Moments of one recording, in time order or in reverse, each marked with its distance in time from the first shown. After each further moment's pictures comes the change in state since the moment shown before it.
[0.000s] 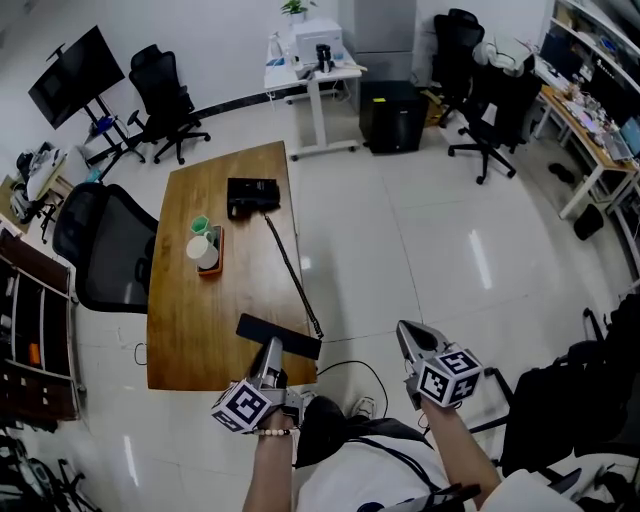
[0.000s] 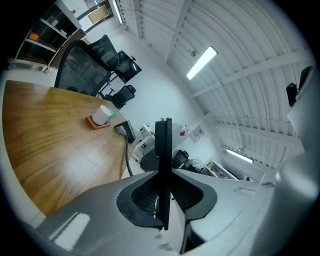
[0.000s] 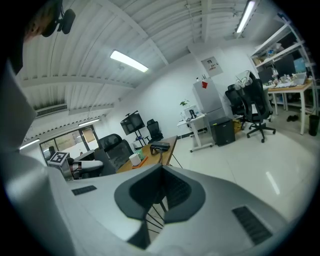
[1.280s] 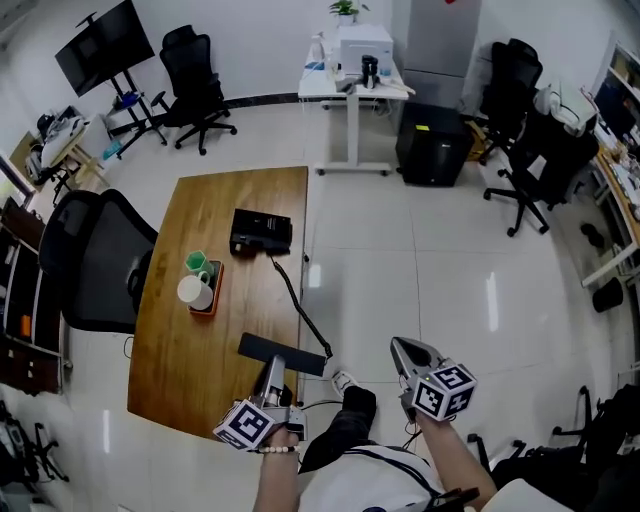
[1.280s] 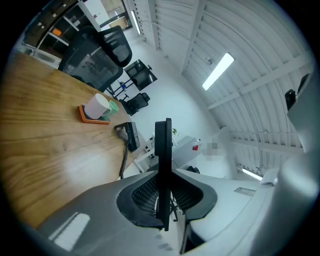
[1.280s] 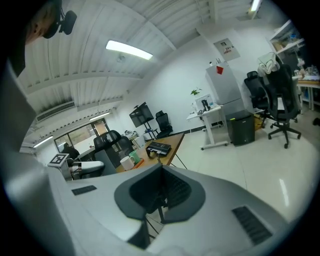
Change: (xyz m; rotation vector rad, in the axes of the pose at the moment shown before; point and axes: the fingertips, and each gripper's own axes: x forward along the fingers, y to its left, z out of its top) left arm 0.157 0.015 0.033 -0.131 -0.164 0.107; right arm 0.172 -0.089 0.083 -0.055 0.115 0.166
